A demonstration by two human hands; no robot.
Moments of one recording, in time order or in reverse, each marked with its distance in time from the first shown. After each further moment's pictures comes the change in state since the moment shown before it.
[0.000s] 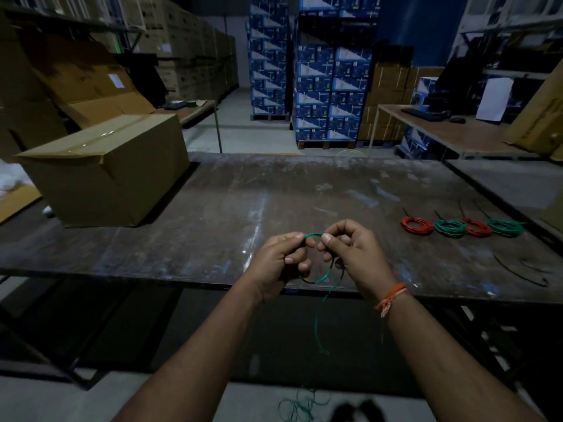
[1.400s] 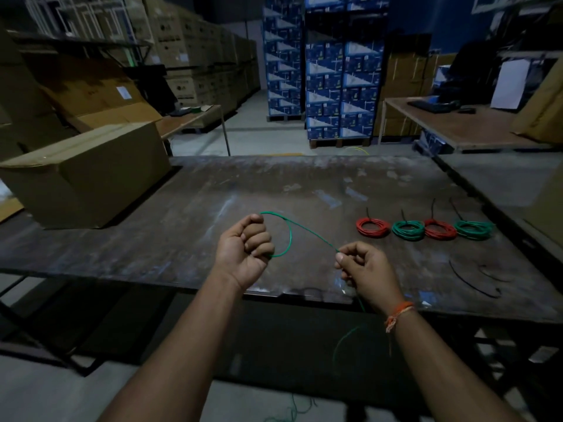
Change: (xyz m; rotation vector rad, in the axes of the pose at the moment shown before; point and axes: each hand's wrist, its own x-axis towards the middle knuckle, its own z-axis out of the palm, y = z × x) left_hand 0.095 -0.062 0.123 -0.762 -0.054 -0.032; right_hand 0.018 0.097 -0.237 0.015 -0.001 0.074
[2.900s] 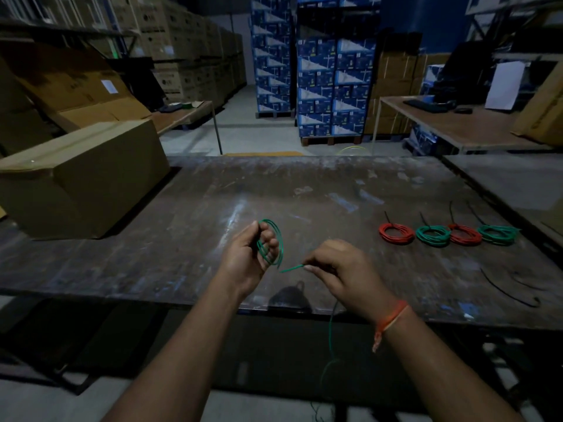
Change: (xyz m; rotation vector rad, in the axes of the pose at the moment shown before) left_hand 0.002 0.075 -0.026 0.433 0.324 0.234; right_hand 0.025 -0.052 0.112 -0.689 -0.190 -0.705
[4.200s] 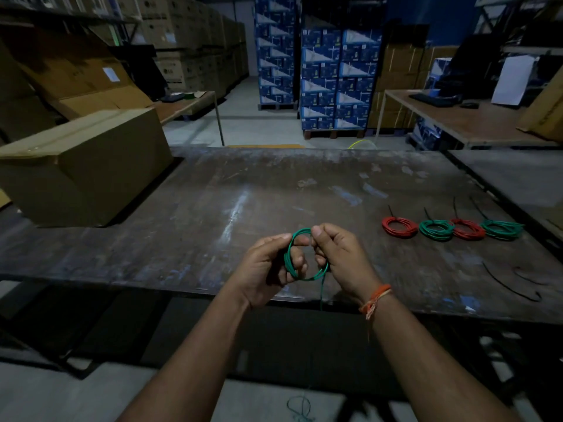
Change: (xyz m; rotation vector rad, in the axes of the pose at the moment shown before) left_hand -0.043 -0.016 0.009 0.183 -0.250 -0.094; right_hand 0.013 -0.006 0.030 0.799 0.142 0.549
